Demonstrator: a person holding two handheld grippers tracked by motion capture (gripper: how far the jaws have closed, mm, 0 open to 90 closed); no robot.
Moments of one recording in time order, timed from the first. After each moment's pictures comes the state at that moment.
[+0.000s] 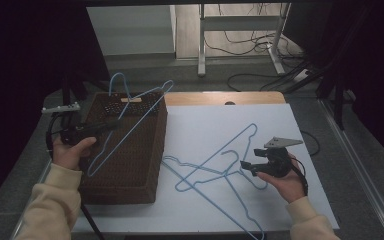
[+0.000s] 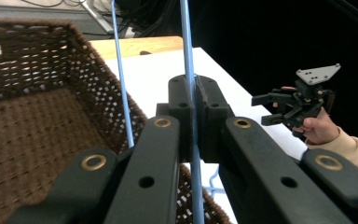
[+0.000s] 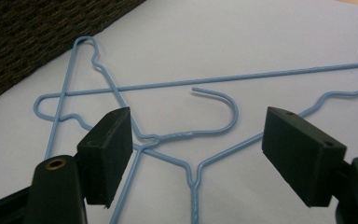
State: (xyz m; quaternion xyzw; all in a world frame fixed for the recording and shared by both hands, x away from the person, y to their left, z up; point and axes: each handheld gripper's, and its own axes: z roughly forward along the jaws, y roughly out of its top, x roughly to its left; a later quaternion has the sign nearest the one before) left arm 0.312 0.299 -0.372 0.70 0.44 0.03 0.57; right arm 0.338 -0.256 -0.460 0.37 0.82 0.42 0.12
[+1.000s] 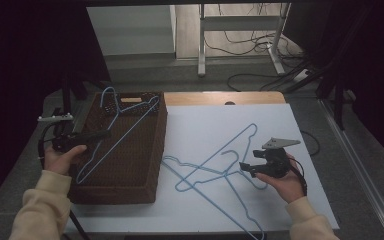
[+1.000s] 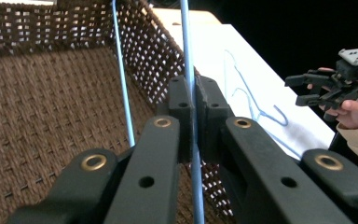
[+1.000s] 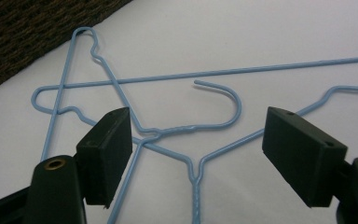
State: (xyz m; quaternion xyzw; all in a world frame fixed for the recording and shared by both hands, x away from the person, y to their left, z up) left arm 0.318 0.334 -0.415 0.71 0.48 0.01 0.52; right arm 0.339 -0.253 -0.463 0.36 0.83 0.41 0.11
